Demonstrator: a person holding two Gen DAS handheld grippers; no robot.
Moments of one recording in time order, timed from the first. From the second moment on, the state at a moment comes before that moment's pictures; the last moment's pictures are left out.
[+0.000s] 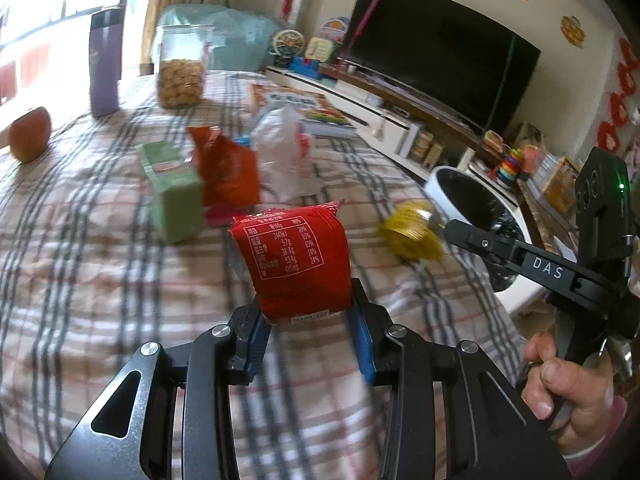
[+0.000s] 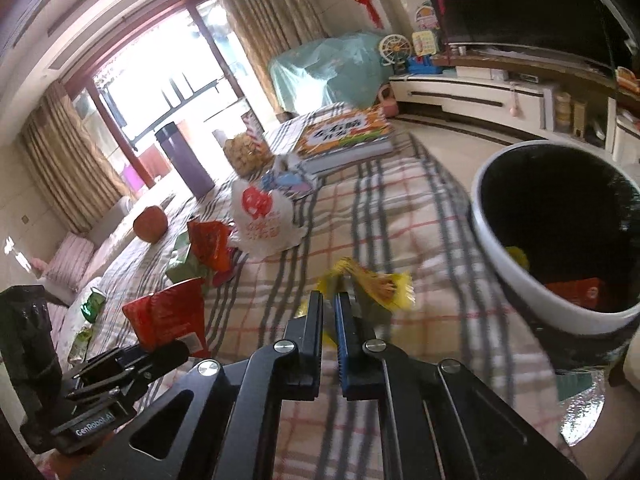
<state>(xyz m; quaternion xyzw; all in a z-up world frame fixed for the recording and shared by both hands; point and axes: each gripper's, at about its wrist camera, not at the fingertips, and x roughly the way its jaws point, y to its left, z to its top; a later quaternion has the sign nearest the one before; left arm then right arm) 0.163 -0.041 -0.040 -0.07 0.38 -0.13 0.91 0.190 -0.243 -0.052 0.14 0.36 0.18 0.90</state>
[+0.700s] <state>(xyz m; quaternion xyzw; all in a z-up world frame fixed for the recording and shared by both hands) 0.169 -0.046 -0.046 -0.06 0.39 -0.13 0.91 0.214 -0.242 -0.072 0.14 0.38 0.18 0.90</state>
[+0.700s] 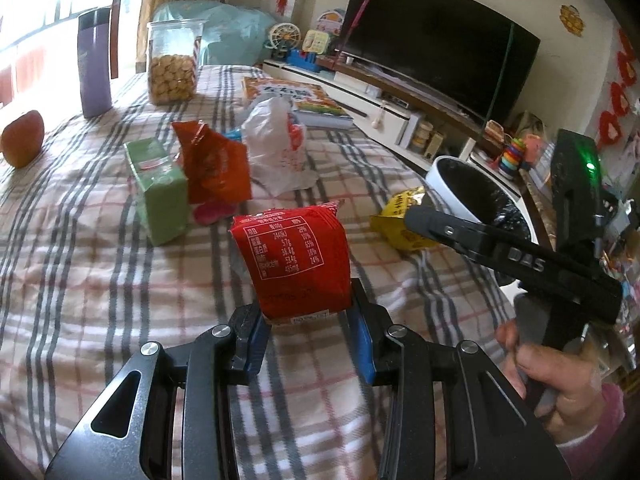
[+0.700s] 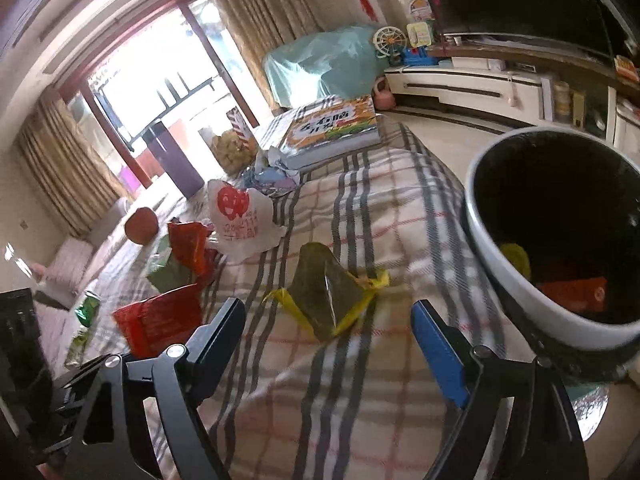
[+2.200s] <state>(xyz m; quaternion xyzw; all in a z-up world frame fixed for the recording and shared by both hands) 0.221 -0.216 -0.021 0.01 0.38 -0.28 0.88 0.195 -0.406 -0.044 0.19 0.34 0.06 0.92</state>
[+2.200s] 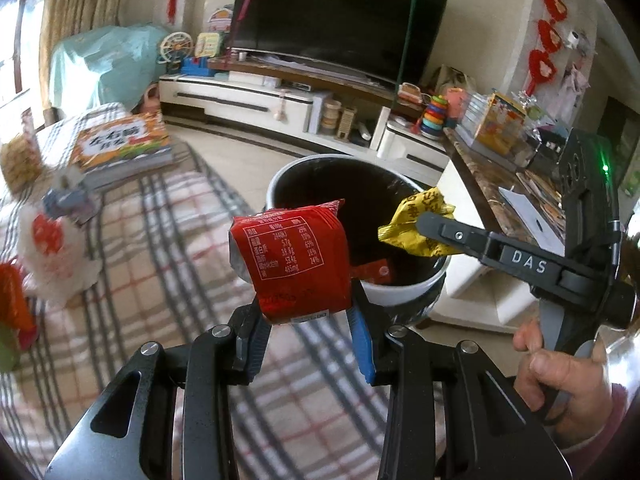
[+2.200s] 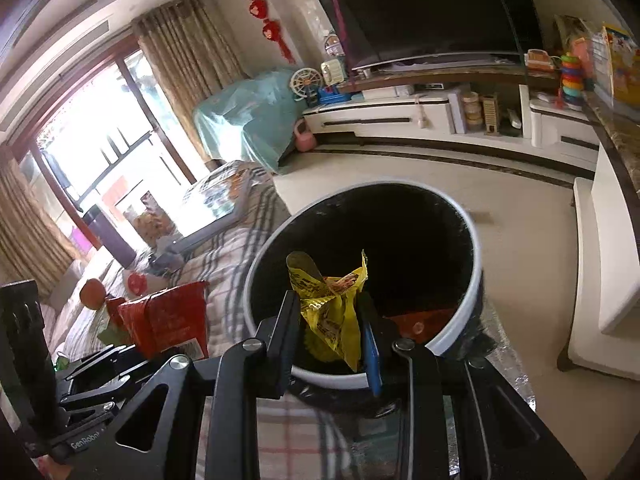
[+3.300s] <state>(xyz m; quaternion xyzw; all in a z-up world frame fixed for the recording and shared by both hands) 0.264 -0.268 -0.030 0.04 0.40 -0.29 0.87 0.230 -0.445 -0.053 0.22 0.36 0.04 0.91</state>
